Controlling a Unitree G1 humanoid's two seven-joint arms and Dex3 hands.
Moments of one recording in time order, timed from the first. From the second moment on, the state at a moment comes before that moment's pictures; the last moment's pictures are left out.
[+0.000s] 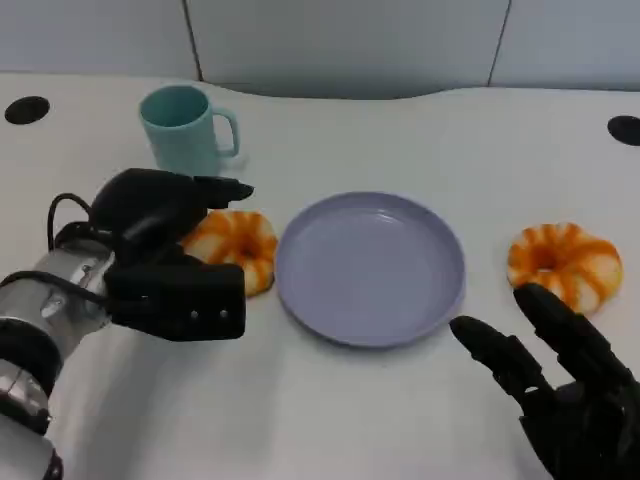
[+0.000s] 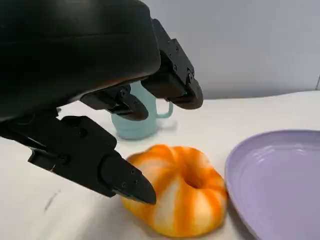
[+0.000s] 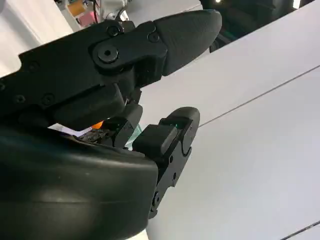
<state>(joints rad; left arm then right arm) -0.85 0.34 -0.51 1.19 0.69 -0.52 0.28 0.15 0.20 -0.13 0.17 0.66 -0.28 0.75</state>
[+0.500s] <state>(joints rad) -0.86 0.26 -0.52 1.26 0.67 -0.42 0.22 0.18 0.20 -0.10 0.15 0.64 -0.31 0.74</state>
